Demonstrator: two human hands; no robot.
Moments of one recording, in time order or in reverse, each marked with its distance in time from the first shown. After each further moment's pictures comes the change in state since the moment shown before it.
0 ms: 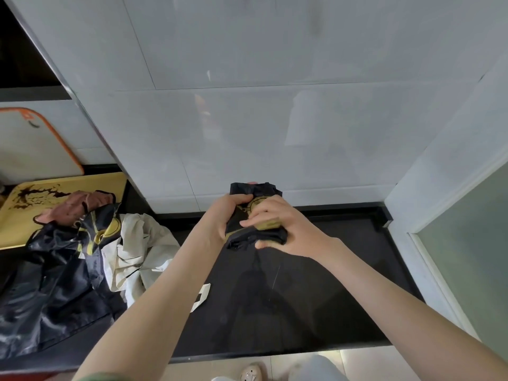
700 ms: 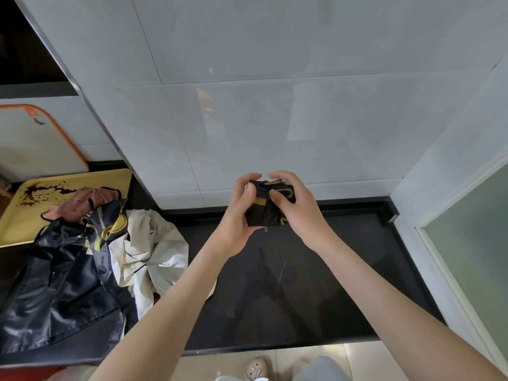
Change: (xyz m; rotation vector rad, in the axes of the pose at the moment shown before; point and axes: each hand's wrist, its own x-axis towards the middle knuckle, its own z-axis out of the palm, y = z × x) left_hand -0.017 -0.033 -0.009 0.126 -0.244 0.507; right_hand 0.012 -0.018 0.008 0.443 0.433 0.592
